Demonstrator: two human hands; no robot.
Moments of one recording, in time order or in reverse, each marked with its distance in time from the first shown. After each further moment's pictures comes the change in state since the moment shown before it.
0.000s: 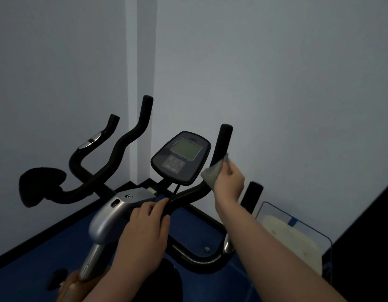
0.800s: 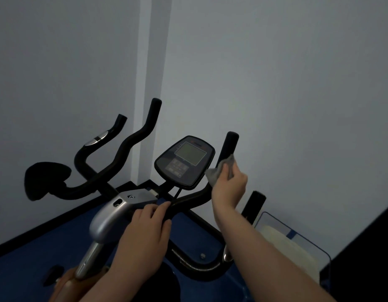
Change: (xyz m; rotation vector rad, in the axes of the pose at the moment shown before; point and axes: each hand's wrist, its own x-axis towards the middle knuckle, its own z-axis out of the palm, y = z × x) left_hand -0.001 0.002 -0.001 0.012 0.020 0.022; right_hand -0.002 -0.008 0.005 -0.161 0.050 -0.140
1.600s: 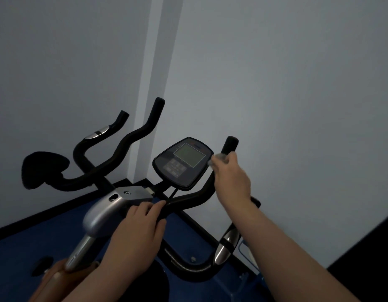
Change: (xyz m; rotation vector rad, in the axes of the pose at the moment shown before) left_hand -0.002 0.003 -0.001 0.070 0.004 -0.006; right_hand 0.024 -0.017 -0.027 -0.886 -0.332 -0.756
